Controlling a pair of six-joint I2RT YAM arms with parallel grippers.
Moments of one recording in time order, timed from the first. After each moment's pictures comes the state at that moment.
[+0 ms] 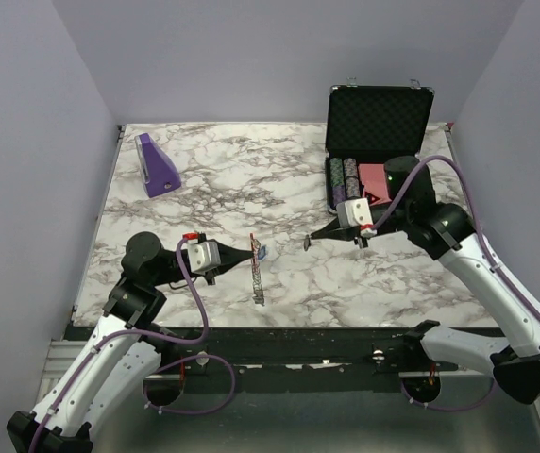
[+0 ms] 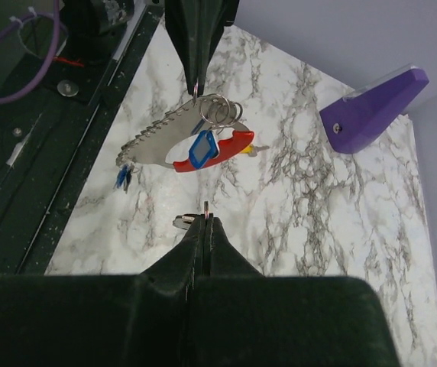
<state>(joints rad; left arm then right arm) -0.46 0.56 0.55 0.02 0.89 0.22 0.55 1.11 1.21 -0.66 -1.04 -0.96</state>
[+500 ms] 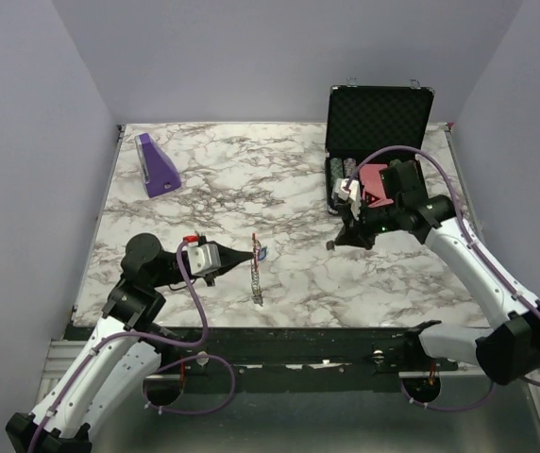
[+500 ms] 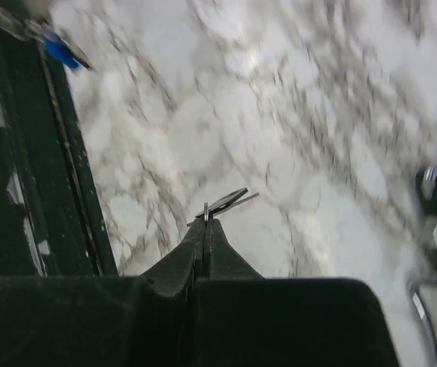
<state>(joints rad) -0.47 0.54 0.55 0.01 0.88 0.25 0.41 1.20 1.12 -0.77 -0.78 -0.62</state>
